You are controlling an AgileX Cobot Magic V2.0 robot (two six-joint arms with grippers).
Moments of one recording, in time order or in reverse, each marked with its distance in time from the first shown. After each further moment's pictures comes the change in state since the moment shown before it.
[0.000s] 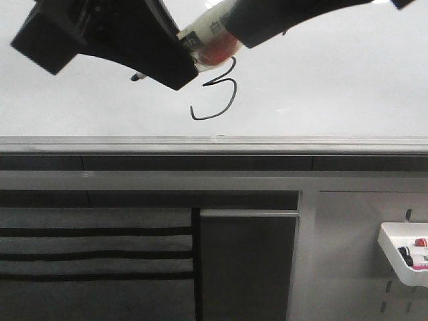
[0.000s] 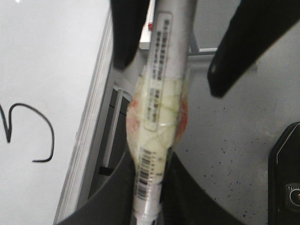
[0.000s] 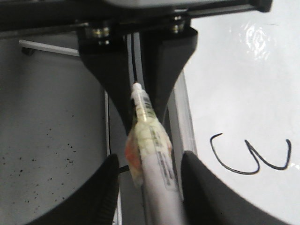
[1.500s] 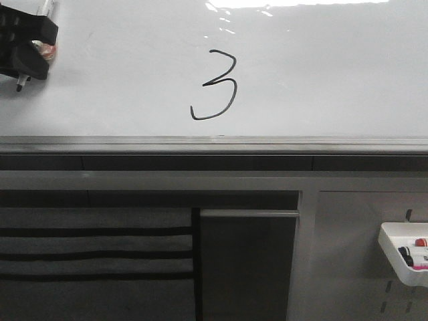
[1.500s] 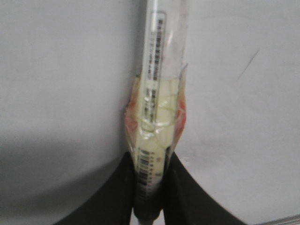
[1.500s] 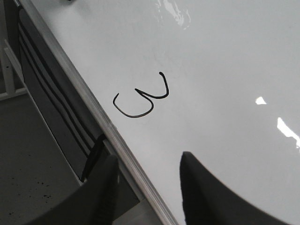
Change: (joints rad) left arm 0.496 0.132 0.114 -0.201 -0.465 -0.526; right arm -0.286 -0.141 0.000 0.019 0.002 0.226
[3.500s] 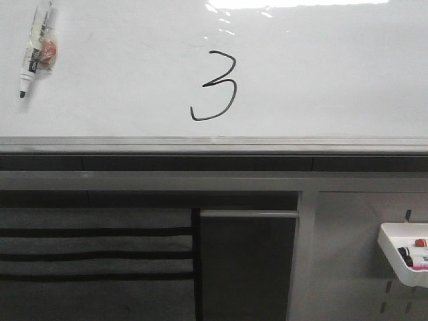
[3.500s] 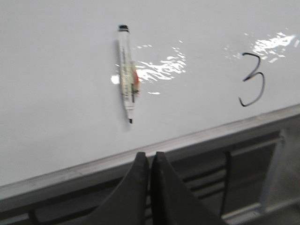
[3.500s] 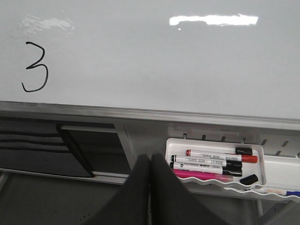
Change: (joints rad) left arm 0.032 -1.096 0.379 0.455 0.352 -0.305; right arm -0.246 -0.544 0.146 -0.363 0.362 0.968
